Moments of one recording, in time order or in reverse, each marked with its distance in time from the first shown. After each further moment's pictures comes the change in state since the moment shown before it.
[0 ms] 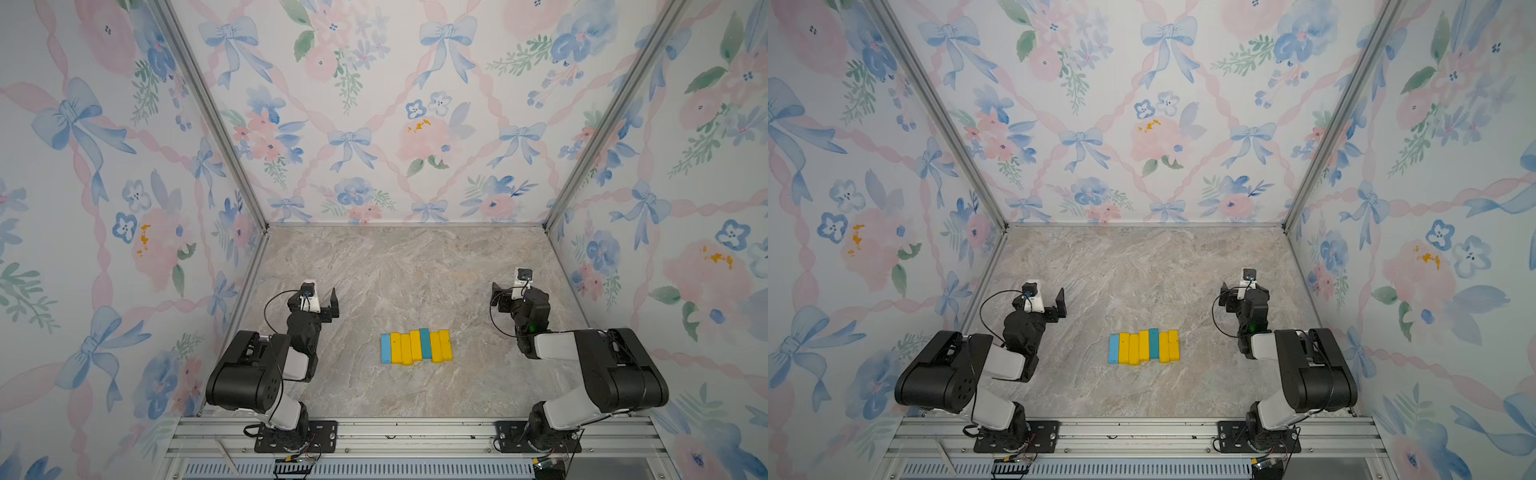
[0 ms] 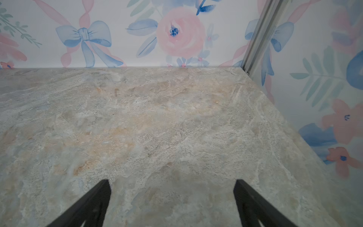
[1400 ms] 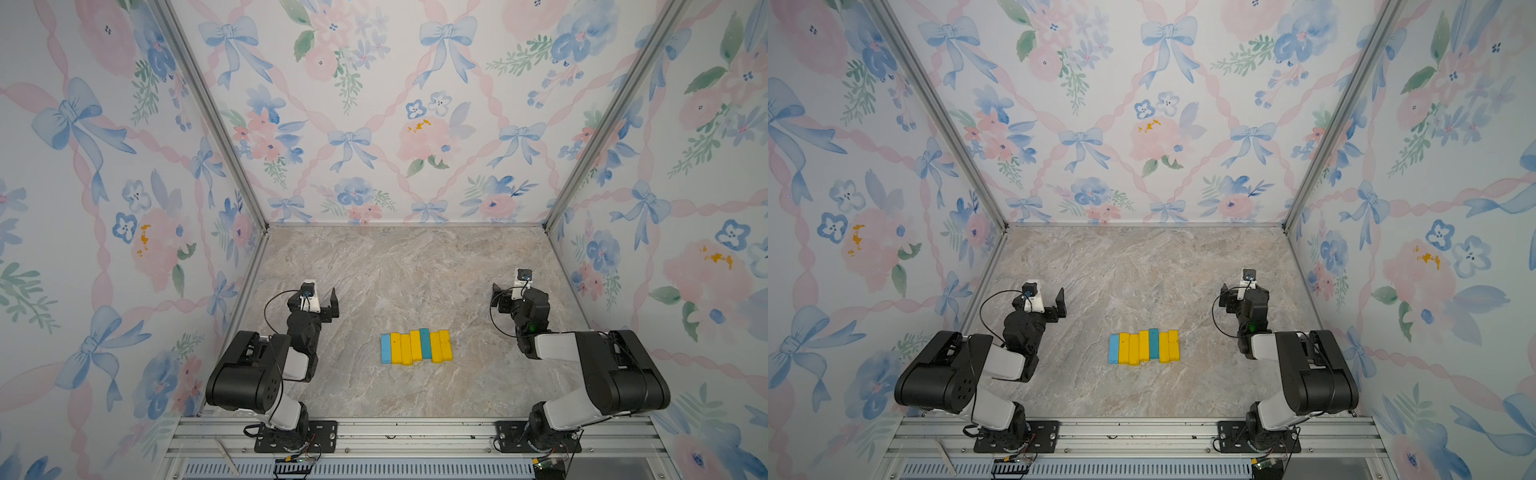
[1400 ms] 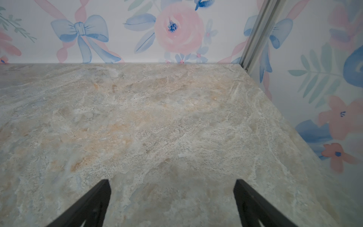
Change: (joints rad) left arm -0.016 -0.036 -0.005 -0.012 -0.027 0.006; right arm 0.037 -0.091 0.026 -0.172 0.050 -0.017
